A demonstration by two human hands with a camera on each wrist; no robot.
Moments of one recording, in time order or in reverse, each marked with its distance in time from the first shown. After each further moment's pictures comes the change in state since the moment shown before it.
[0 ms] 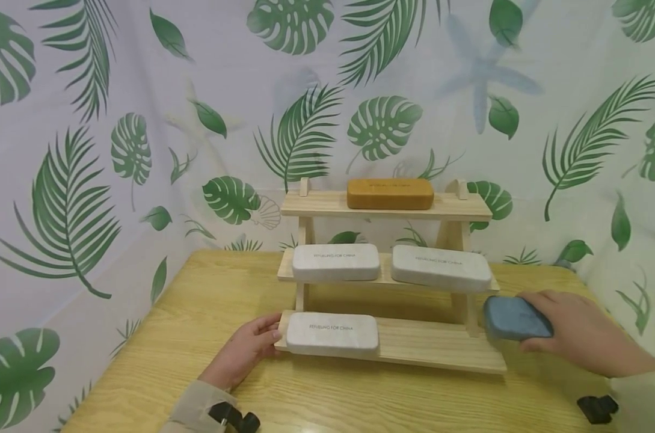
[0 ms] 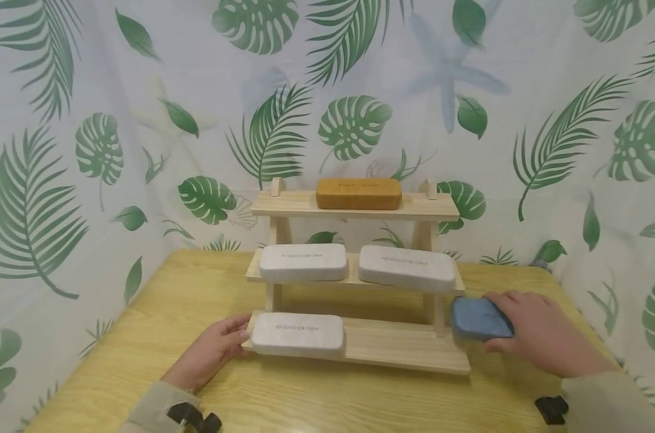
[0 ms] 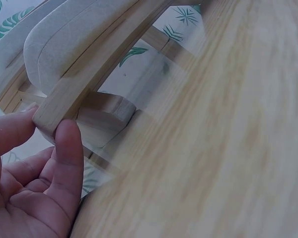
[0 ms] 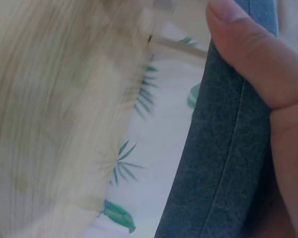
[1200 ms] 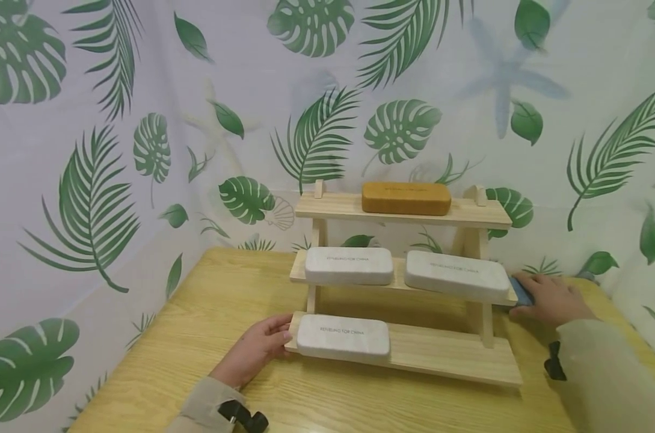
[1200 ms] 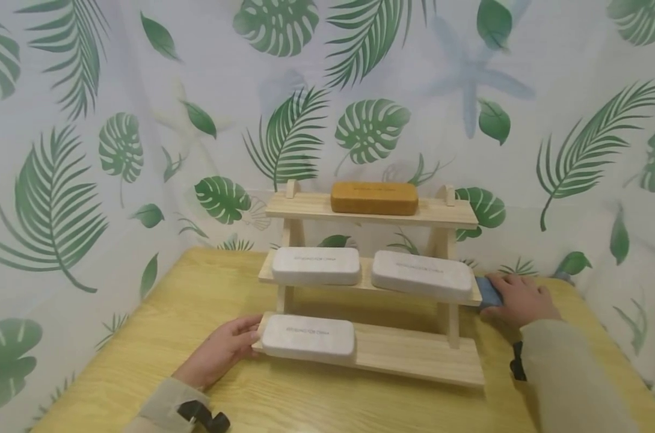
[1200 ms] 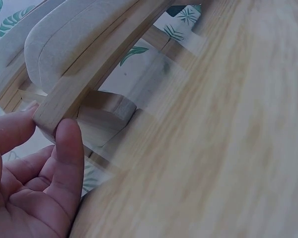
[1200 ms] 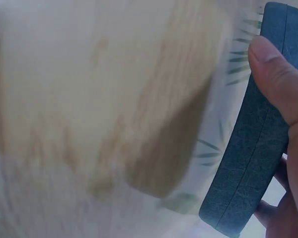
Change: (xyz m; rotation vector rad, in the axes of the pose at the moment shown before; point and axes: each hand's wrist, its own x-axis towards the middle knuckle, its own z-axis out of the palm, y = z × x) left_hand -0.001 0.001 -0.005 0.005 -0.035 0.042; right_hand 0.090 0.071 0.074 0.094 -0.024 0.103
